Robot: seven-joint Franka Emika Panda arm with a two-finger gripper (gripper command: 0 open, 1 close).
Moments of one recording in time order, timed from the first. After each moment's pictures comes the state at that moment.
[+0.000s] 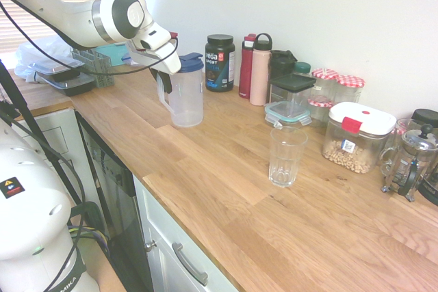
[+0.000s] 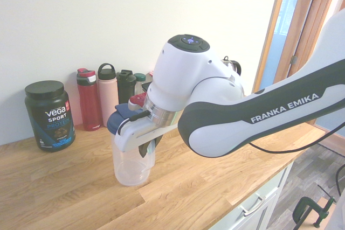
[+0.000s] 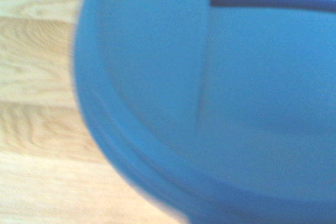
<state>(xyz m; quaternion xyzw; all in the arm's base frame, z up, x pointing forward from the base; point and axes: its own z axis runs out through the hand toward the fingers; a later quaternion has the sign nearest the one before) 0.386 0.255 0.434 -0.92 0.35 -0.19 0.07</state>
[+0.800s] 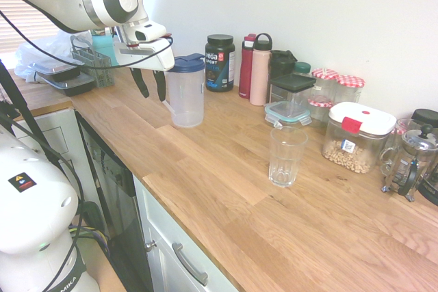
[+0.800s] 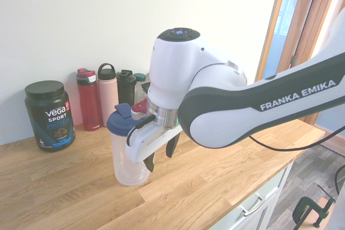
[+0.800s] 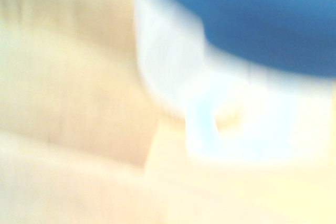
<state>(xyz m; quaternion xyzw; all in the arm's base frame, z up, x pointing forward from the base) 0.354 0.245 0.453 -0.96 0.27 -0.09 -0.03</state>
